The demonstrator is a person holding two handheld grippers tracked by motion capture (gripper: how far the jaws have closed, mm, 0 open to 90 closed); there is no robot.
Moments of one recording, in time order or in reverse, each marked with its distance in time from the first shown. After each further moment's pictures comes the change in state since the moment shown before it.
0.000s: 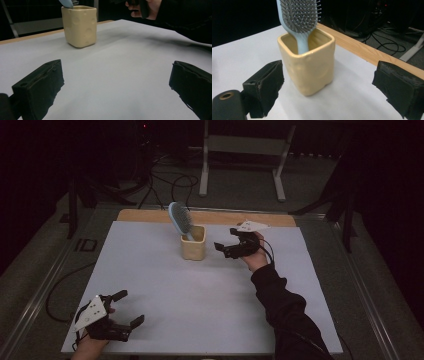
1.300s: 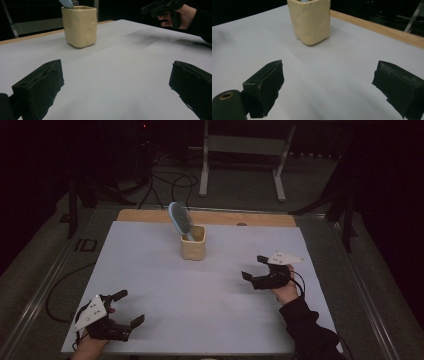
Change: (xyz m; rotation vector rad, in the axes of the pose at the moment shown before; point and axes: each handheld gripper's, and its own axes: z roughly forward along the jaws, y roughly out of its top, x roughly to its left) left arm 0.000 0.001 0.000 0.001 0.001 0.000; right arm 0.019 -0.073 -0.098 0.036 -0.047 0.027
